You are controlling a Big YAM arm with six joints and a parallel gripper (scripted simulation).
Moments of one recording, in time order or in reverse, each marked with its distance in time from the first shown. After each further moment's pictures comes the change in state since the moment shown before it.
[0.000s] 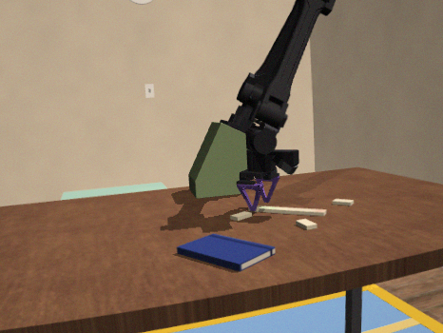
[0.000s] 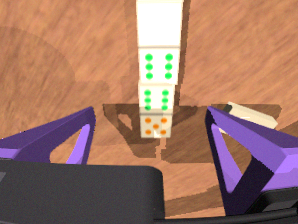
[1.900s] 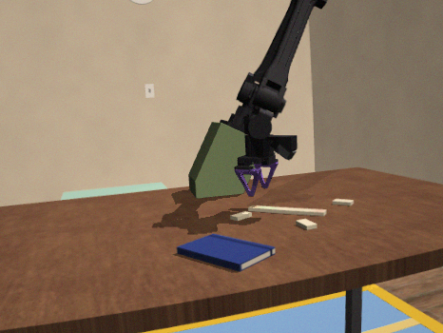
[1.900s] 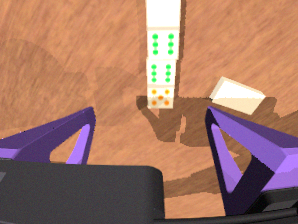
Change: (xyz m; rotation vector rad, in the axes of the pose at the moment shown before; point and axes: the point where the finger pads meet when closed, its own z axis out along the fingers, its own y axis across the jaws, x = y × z) arm 0.005 0.005 -0.037 -0.014 0.007 0.012
